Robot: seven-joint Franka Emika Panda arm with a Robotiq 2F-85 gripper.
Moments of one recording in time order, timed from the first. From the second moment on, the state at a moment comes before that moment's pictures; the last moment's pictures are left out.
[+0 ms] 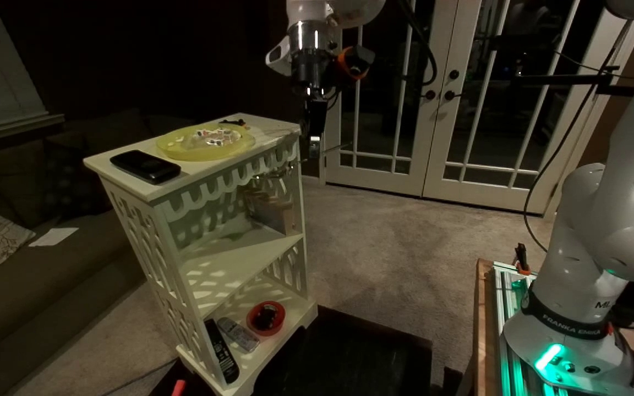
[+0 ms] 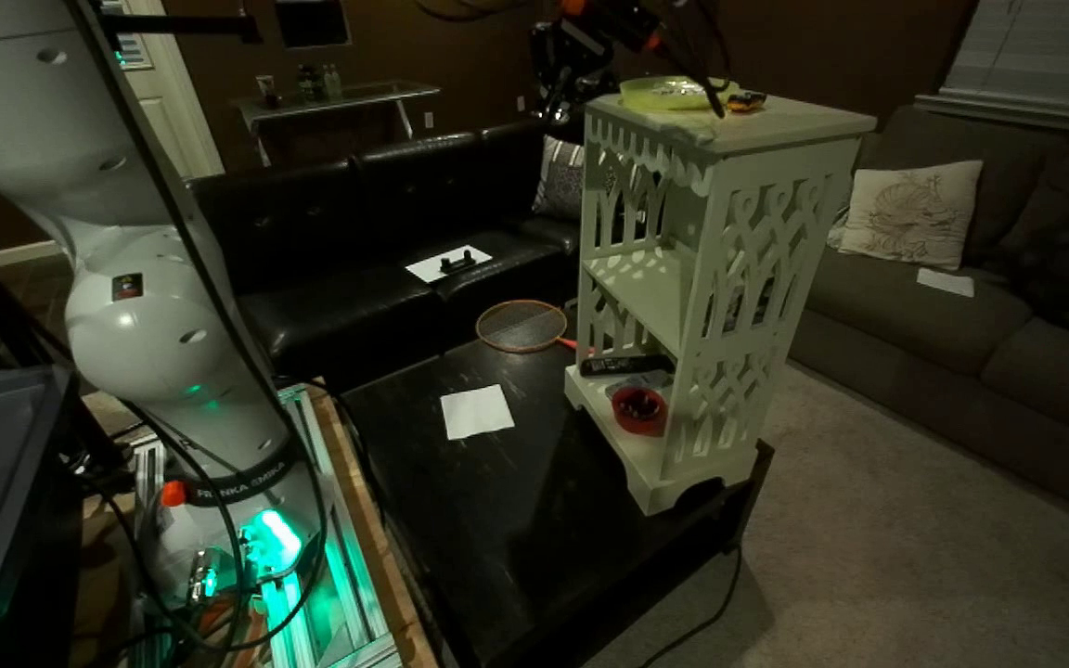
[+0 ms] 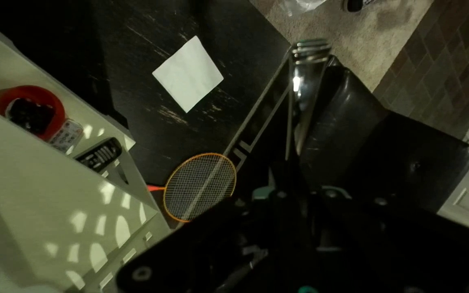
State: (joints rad) arm 0.01 -0.07 -0.03 -1.82 0.44 1.52 -0.73
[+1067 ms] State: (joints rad) arm -0.01 -0.29 -0.08 -2.44 0.60 2.17 -0.87
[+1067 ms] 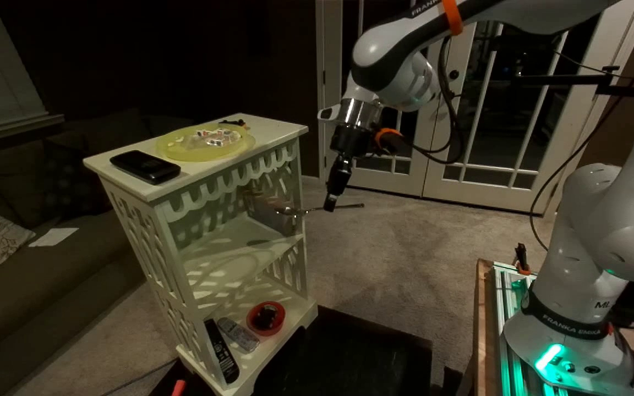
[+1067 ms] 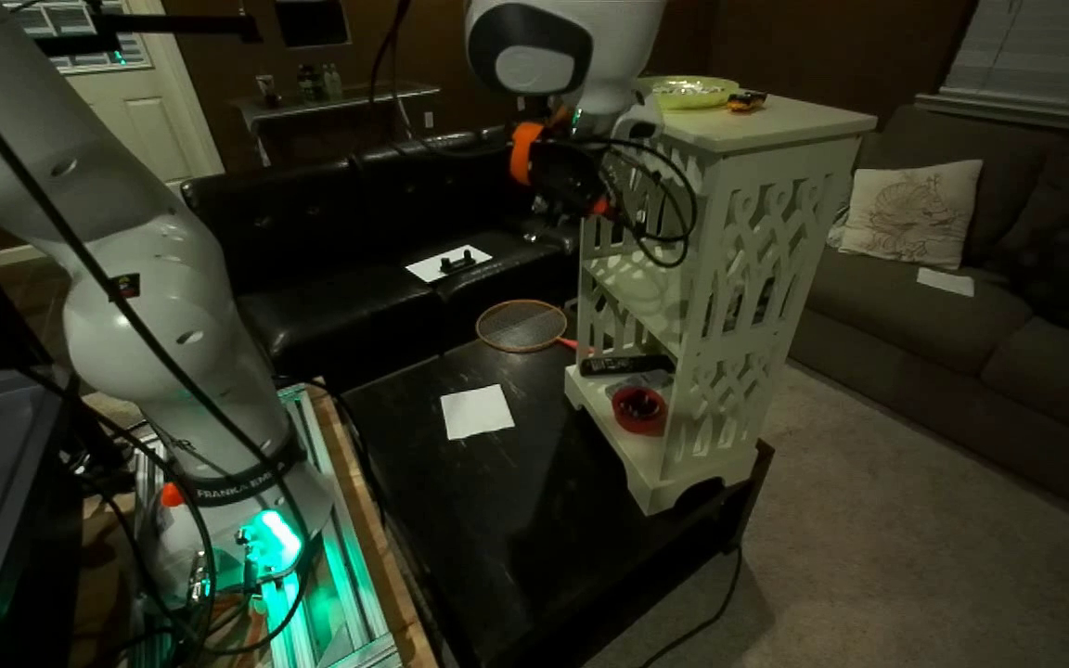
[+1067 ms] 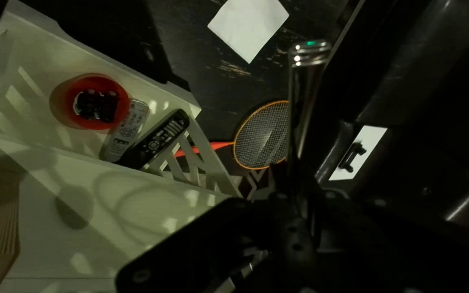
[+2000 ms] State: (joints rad) arm 0.03 -0.32 0.02 -2.62 0.58 2.61 -0.67
